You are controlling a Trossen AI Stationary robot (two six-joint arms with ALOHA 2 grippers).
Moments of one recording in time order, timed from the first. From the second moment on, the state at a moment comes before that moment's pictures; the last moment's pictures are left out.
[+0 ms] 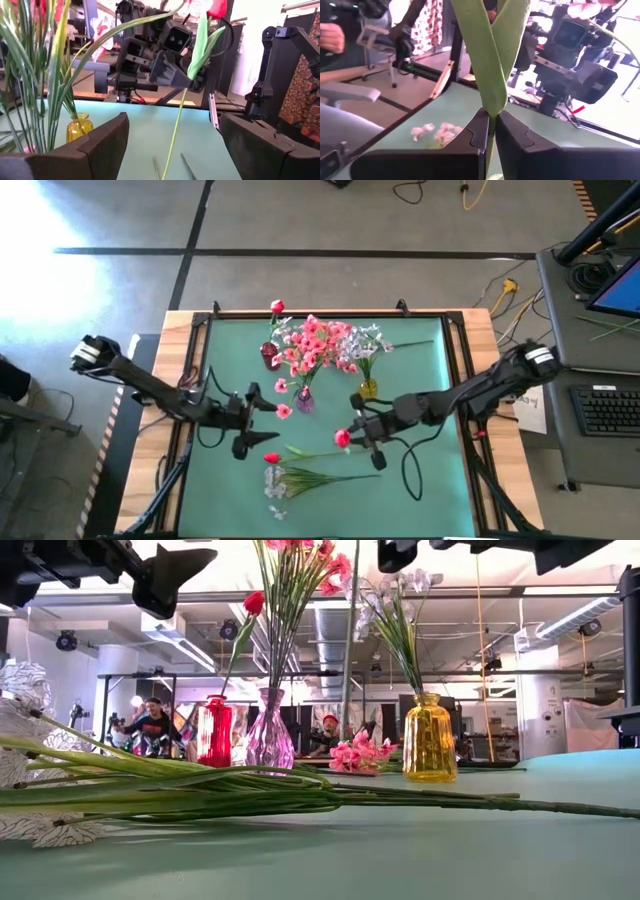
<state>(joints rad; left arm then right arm) -0.43 1.04 0.28 0.87 -0.33 -0.12 0.29 1.51 0.75 0.71 -0.04 -0.23</state>
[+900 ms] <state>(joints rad) -0.44 1.28 0.32 1.12 -0.21 -0.06 0.29 1.83 1.23 0.47 0.06 -0.31</state>
